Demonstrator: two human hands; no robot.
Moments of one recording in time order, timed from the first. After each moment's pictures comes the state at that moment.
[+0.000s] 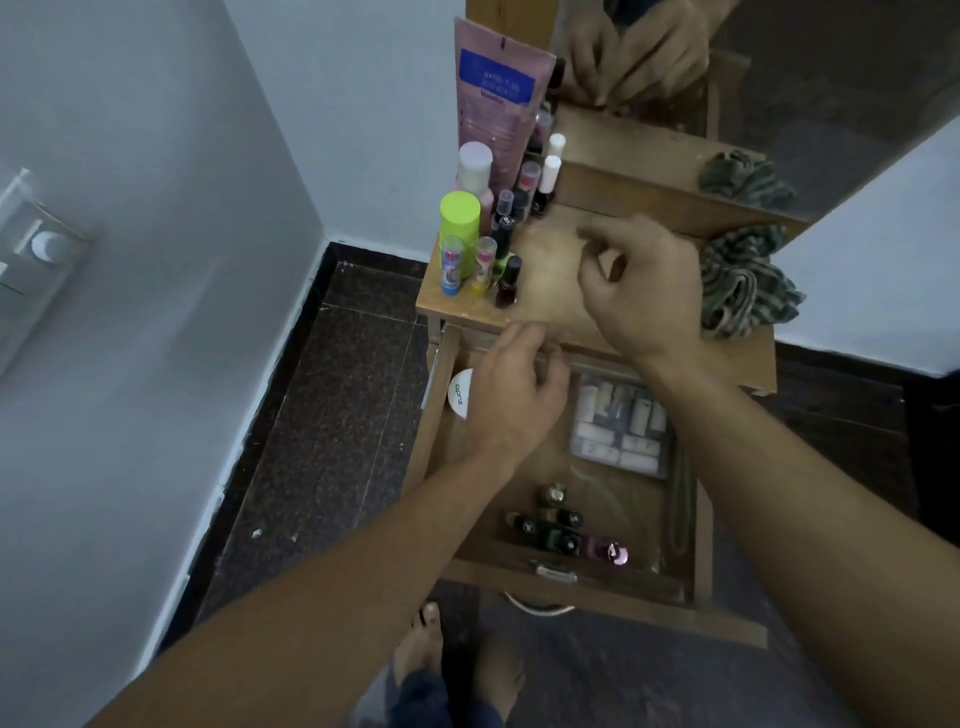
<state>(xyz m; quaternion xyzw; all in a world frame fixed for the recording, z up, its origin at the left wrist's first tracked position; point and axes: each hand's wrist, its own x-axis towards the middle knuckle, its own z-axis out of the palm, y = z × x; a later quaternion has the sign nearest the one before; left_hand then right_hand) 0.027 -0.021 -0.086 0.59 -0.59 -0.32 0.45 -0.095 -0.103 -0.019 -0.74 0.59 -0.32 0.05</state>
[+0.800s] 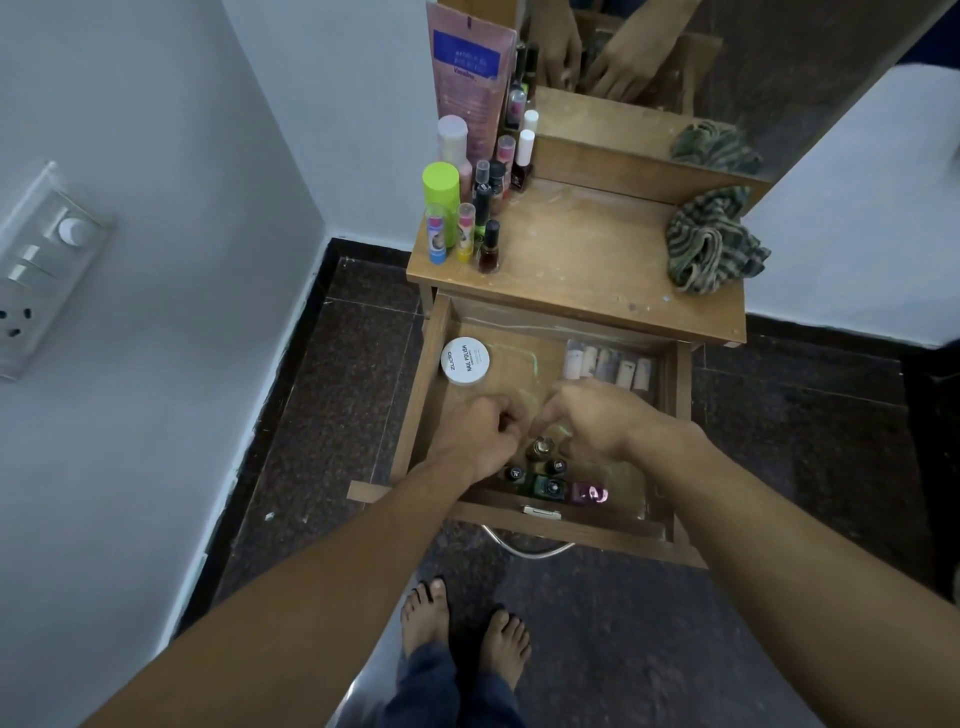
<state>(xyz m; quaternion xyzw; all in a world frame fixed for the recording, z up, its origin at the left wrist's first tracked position) 0.048 0.045 -0.112 0.66 -0.60 -0.45 0.08 -0.125 0.006 -0.070 -0.81 0.48 0.18 0.29</state>
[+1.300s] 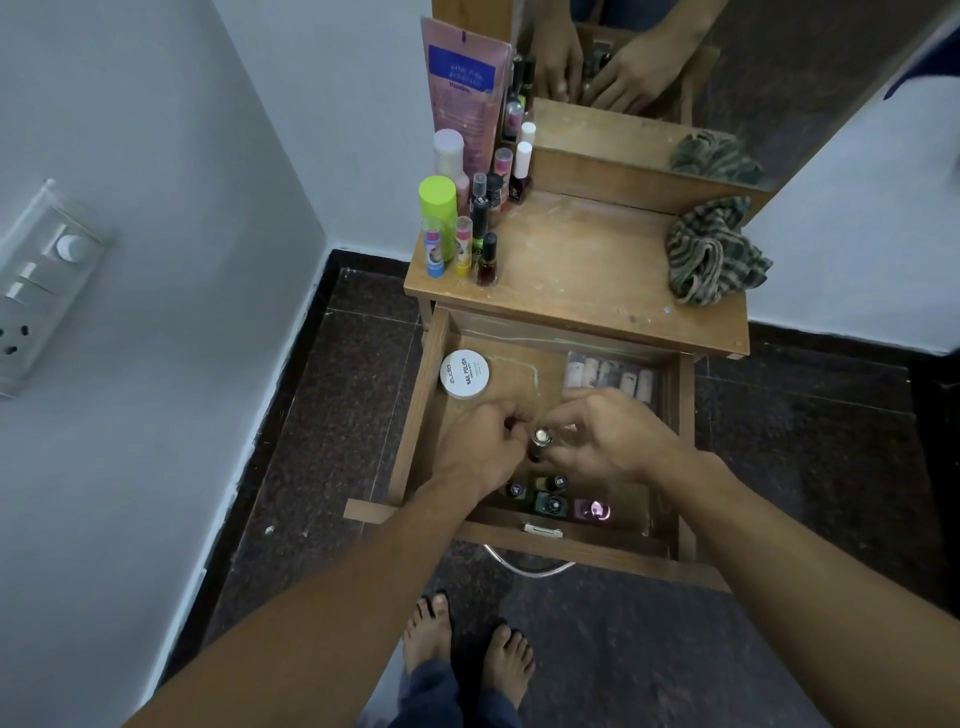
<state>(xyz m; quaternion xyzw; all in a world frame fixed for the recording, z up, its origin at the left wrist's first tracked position) 0.038 0.043 -0.117 0.67 -0.57 -0.45 0.16 -0.142 0.013 -0.079 -0.83 0.48 0.04 0.28</state>
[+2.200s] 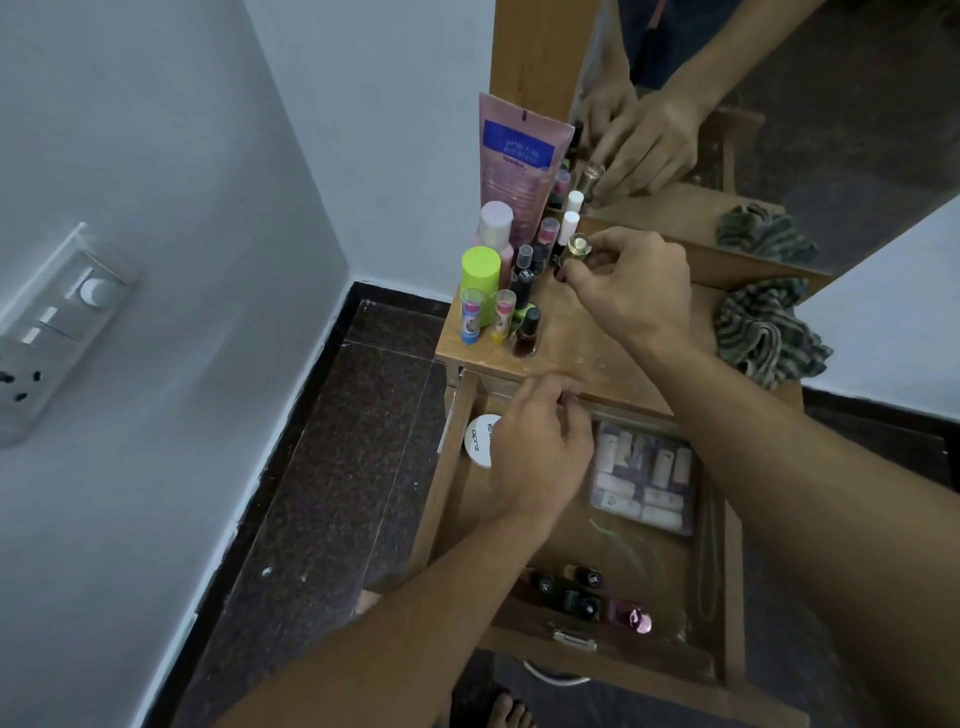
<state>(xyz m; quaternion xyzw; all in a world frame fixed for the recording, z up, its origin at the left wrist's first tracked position) 0.014 -0.016 -0.077 0.66 -0.54 -0.31 0.43 -0.068 -0.150 -0.005 -0.67 0.67 -0.29 0.14</state>
